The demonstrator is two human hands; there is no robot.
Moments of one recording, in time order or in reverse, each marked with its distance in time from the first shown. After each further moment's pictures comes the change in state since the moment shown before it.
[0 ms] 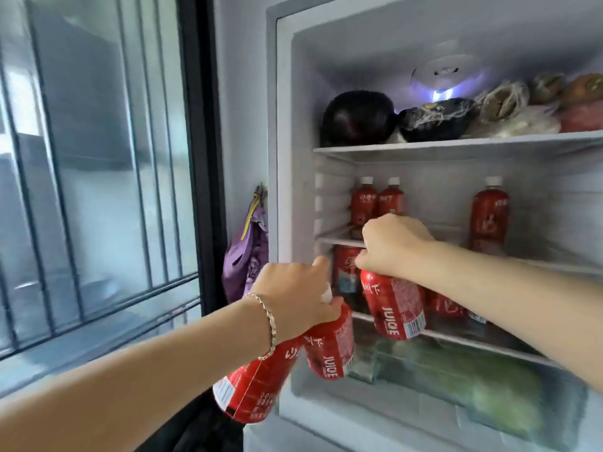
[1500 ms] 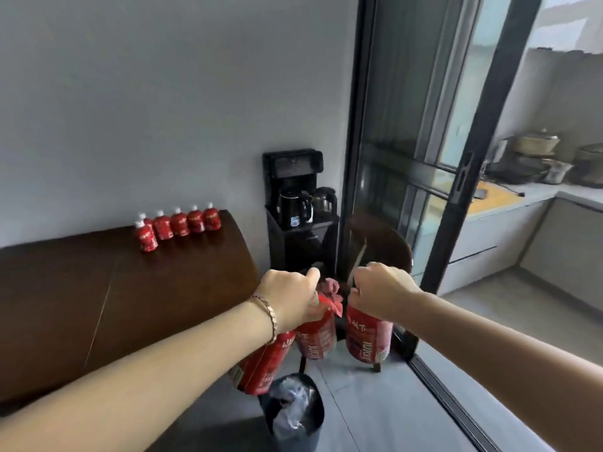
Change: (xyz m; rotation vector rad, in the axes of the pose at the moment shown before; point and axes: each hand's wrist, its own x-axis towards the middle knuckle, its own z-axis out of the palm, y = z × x) left_hand -1.042 0.186 -0.477 0.864 -0.605 -2.047; right_hand -0.870 -0.673 -0.384 0.739 -0.027 -2.262
